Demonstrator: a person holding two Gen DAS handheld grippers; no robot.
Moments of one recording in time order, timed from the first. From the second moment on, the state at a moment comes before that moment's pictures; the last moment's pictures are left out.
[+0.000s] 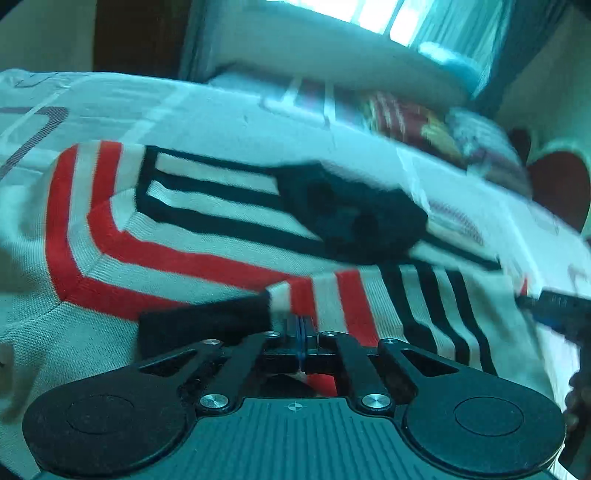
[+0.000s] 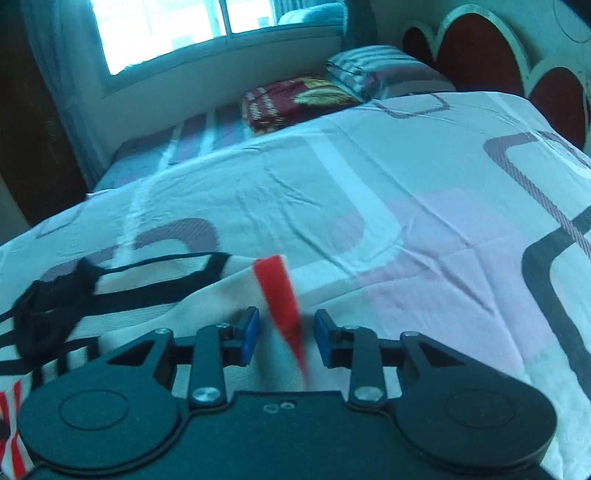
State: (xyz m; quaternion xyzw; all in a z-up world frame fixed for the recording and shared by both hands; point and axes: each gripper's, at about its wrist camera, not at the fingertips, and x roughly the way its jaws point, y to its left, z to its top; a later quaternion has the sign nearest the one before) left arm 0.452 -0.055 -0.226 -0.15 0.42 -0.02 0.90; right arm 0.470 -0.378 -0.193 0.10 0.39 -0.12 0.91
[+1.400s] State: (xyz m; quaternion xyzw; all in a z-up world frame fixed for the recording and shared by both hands) left arm 0.291 0.287 -0.234 -0.42 0.33 0.20 0.82; right arm 0.312 -0.035 -0.175 0.00 0.43 0.18 0.88
